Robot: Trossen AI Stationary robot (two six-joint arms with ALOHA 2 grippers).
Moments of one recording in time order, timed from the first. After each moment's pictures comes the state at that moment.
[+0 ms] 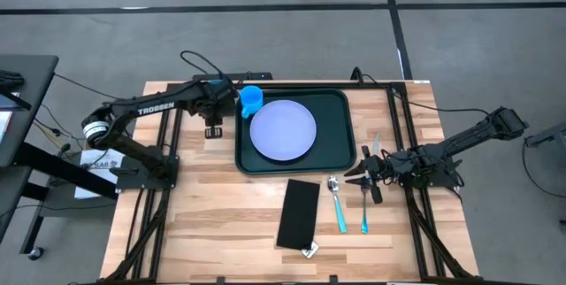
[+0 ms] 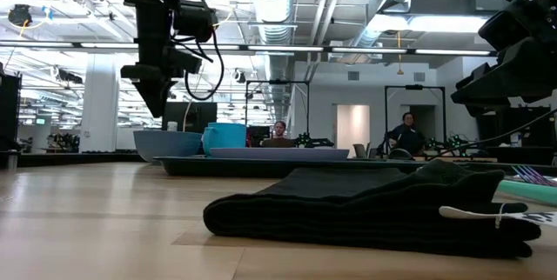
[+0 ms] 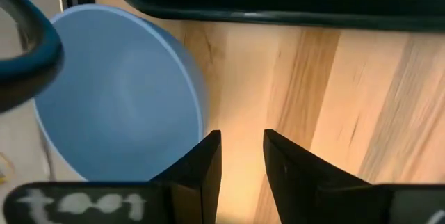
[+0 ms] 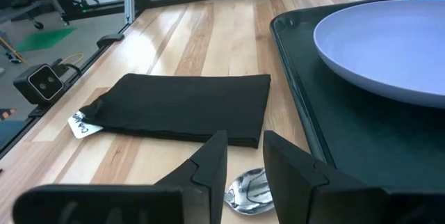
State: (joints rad) left arm 0.58 1.42 1.02 -0.95 -0.22 0.48; right arm 0.33 0.61 0.00 0.27 0.16 0.19
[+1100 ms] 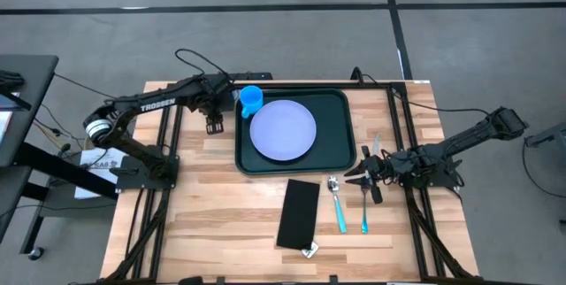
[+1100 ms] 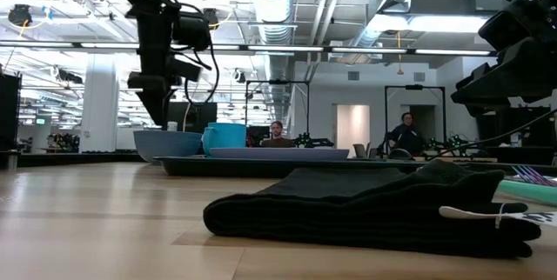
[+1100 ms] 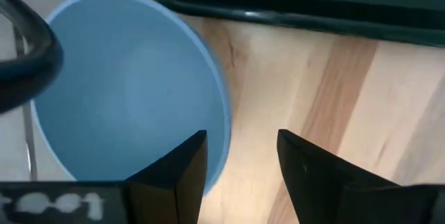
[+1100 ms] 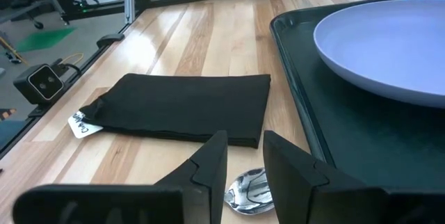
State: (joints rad) left arm 0.67 1.45 0.99 -0.85 -0.20 0.51; right arm 0.33 0.62 0.00 0.27 0.16 0.19
